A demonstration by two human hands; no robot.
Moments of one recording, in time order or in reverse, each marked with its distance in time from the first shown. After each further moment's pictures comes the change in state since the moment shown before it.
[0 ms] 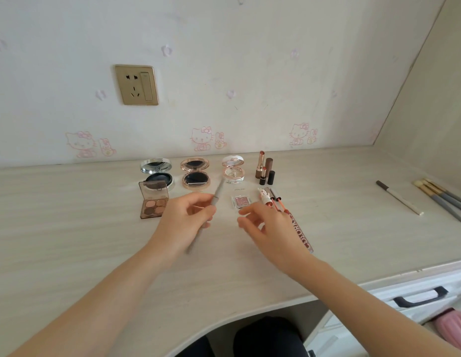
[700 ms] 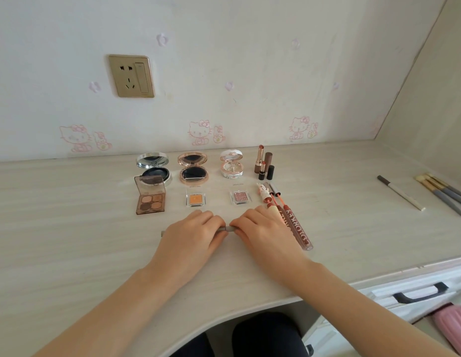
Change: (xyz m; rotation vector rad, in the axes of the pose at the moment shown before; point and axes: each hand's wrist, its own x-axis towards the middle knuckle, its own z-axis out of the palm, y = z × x) left_hand -0.022 -0.027 0.010 1.070 -0.005 0.650; right_hand -0.004 0.024 0.021 -0.488 0.049 -0.411
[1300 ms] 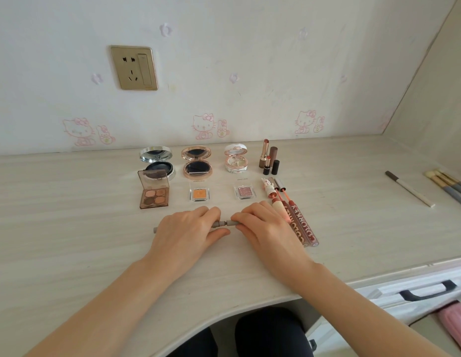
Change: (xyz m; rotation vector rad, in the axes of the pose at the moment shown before) left_hand -0.001 -0.015 0.002 0.092 0.010 0.024; right_hand -0.001 -0.004 0.001 0.116 0.164 -0.023
